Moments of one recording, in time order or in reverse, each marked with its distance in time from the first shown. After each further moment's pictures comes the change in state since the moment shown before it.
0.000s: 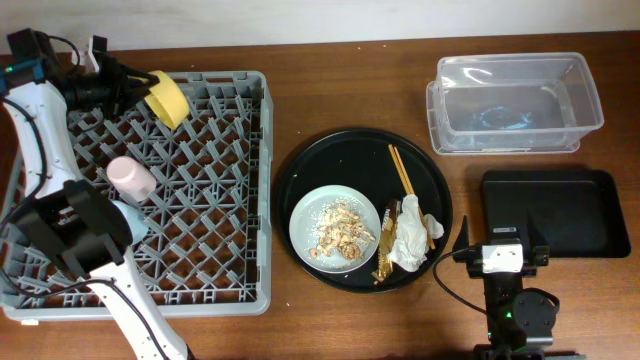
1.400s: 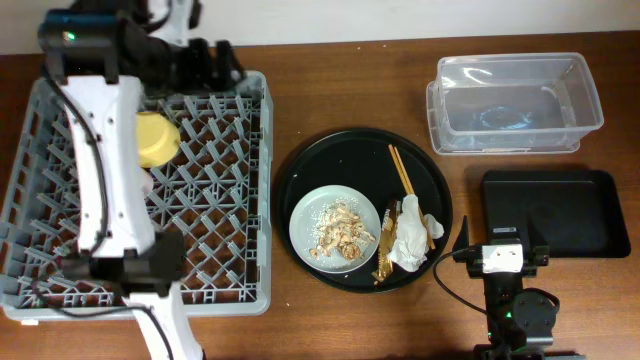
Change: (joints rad) left arm -0.445 -0.315 0.293 -0.444 -0.613 0.187; right arm 0.000 0.000 0.000 0.000 0.000 -0.001
